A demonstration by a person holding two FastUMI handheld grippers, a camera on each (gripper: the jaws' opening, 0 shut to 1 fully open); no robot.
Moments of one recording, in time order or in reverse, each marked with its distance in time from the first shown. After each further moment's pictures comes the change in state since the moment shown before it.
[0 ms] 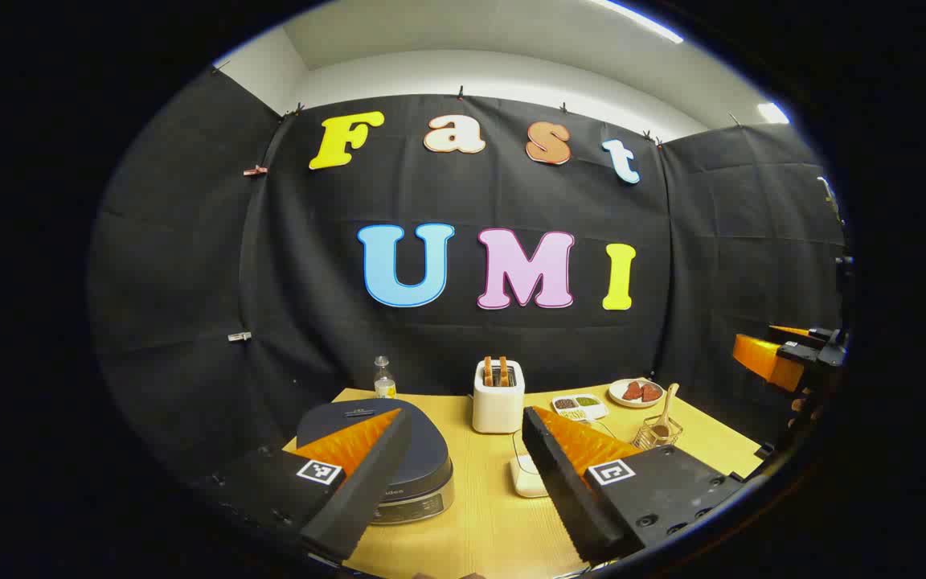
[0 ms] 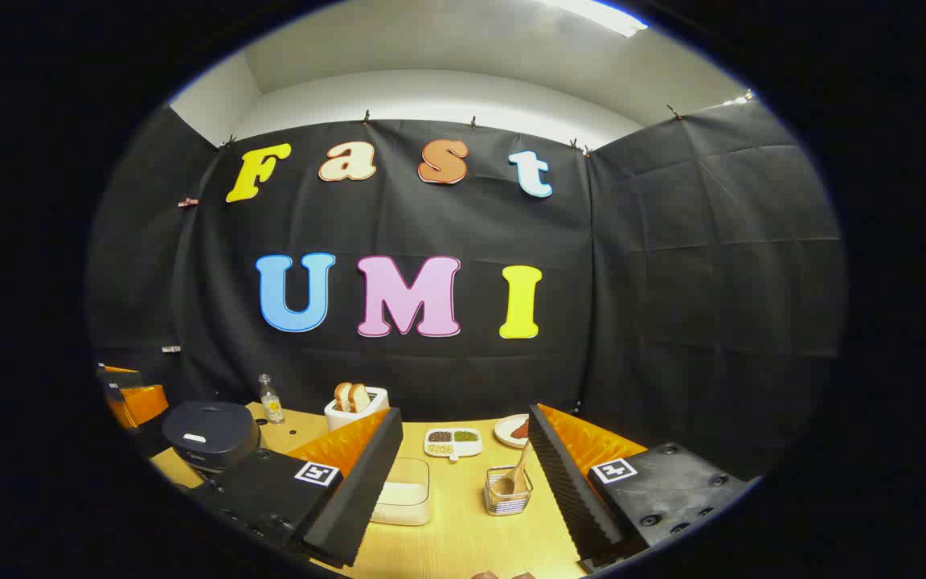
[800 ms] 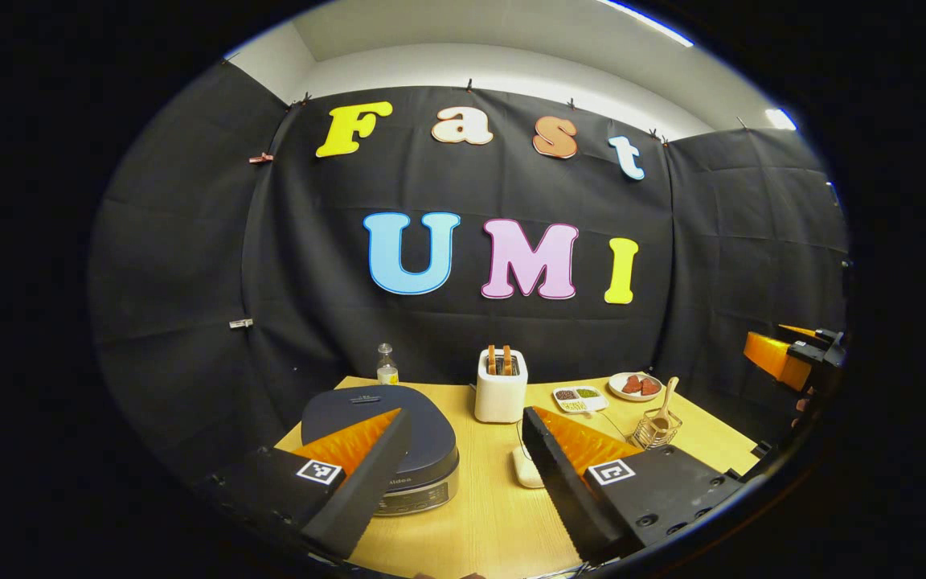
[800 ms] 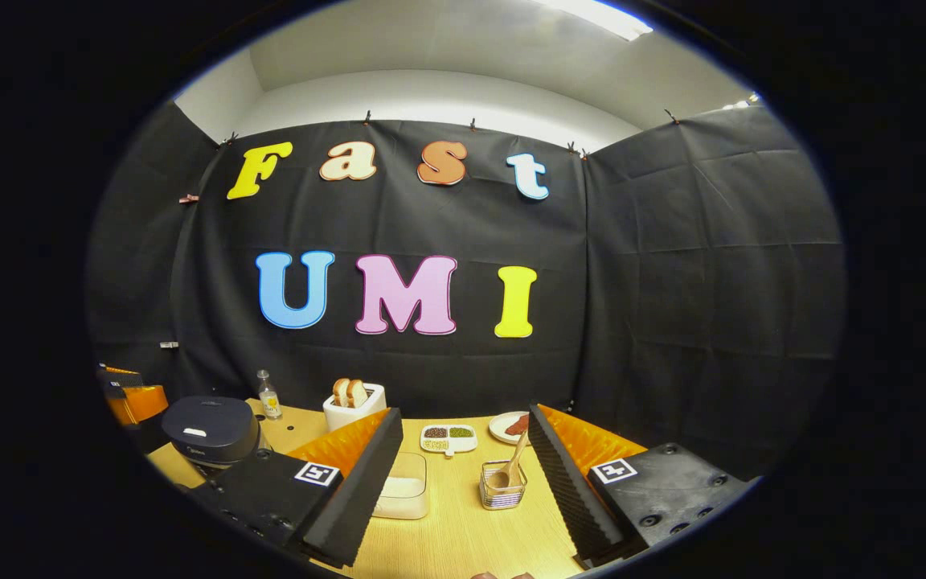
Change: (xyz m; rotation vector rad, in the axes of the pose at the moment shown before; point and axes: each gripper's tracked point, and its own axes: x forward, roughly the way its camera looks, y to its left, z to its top) left arm -0.006 0.013 -0.013 -0.029 0.030 0.005; right arm -0.020 0.000 -0.007 -0.009 0.006 -0.006
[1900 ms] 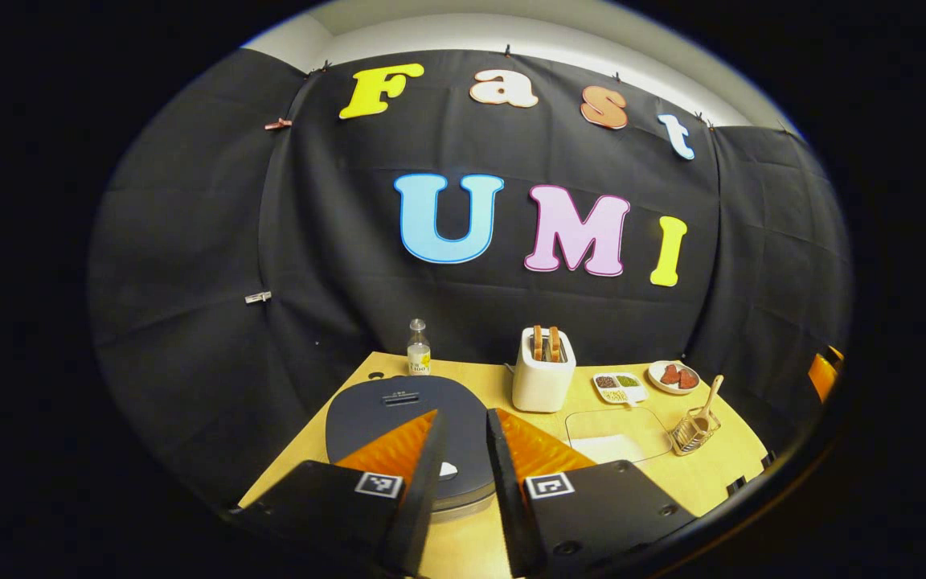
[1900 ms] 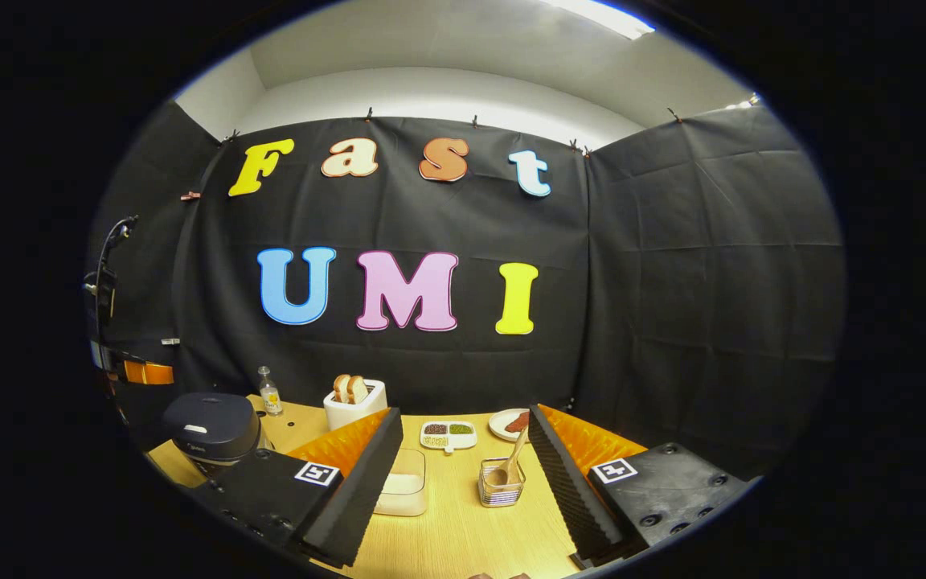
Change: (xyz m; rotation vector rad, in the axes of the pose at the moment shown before) left arm 0.073 0.077 -0.007 -0.047 0.173 0.073; right arm -0.003 -0.003 -0.003 -0.010 0.017 0.010
